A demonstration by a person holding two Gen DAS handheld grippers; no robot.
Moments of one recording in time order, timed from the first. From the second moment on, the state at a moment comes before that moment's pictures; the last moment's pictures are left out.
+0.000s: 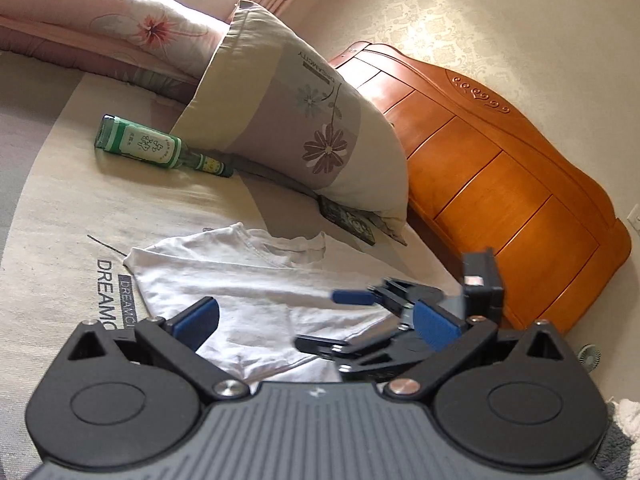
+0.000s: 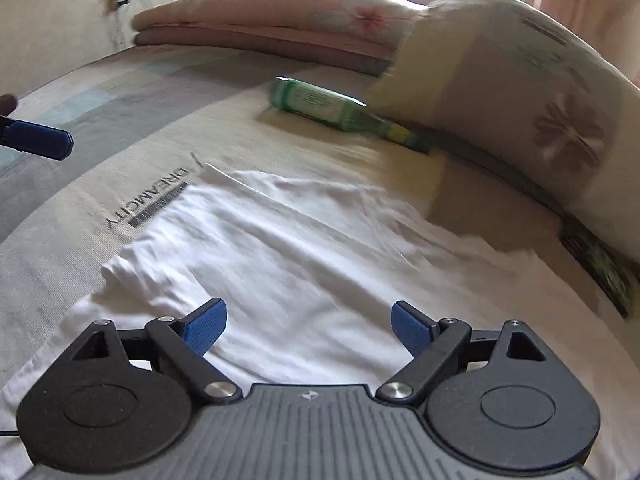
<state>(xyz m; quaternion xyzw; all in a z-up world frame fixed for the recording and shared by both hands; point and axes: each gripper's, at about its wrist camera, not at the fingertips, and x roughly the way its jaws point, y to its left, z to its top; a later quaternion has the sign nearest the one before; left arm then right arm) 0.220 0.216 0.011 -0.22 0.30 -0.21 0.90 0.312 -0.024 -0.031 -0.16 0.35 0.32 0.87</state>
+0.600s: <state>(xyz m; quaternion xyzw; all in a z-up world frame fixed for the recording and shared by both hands) 0.263 0.107 -0.051 -0.06 0.41 -0.08 0.91 0.268 -0.109 -0.055 -0.04 0.35 0.30 0.89</state>
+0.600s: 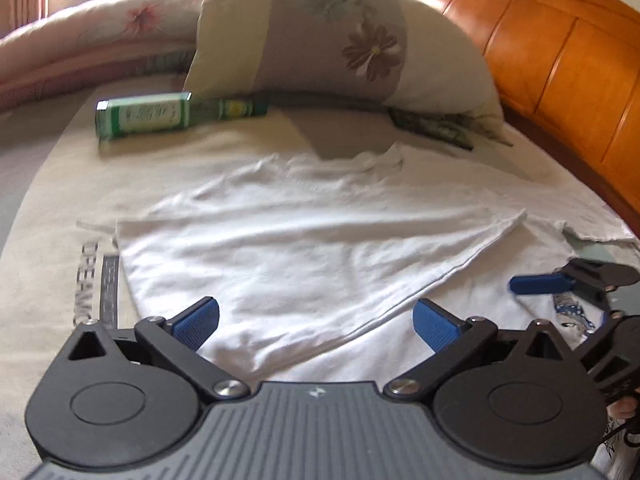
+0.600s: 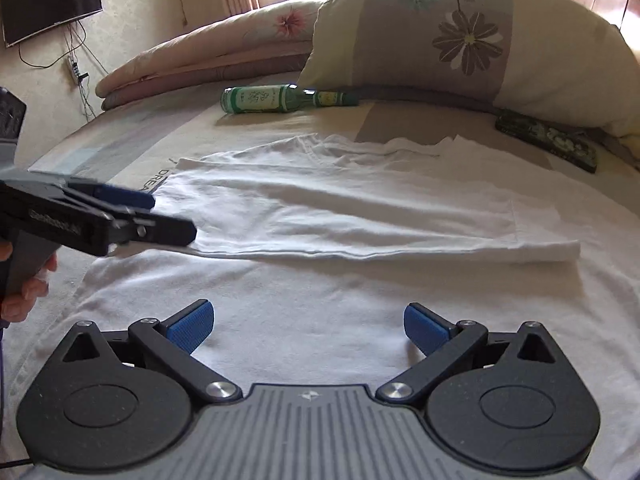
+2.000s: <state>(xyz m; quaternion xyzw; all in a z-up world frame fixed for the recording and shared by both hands) 0.379 0.033 -0.017 -0.17 0.48 -0.19 0.84 0.331 -0.118 -0.073 -0.01 0.34 0.32 0.88</state>
